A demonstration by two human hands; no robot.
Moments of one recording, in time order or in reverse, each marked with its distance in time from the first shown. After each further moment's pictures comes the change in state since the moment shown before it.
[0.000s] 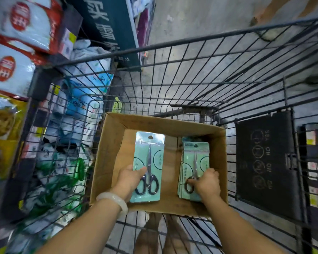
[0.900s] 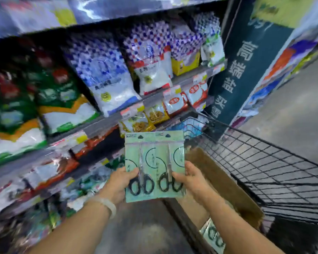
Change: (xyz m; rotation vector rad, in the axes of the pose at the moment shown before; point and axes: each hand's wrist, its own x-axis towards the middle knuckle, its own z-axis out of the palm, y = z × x) left_hand -0.237 -0.114 -0.153 -0.873 0.311 0.308; right_hand -0.272 -0.093 -0.061 0.278 -0.781 -0.970
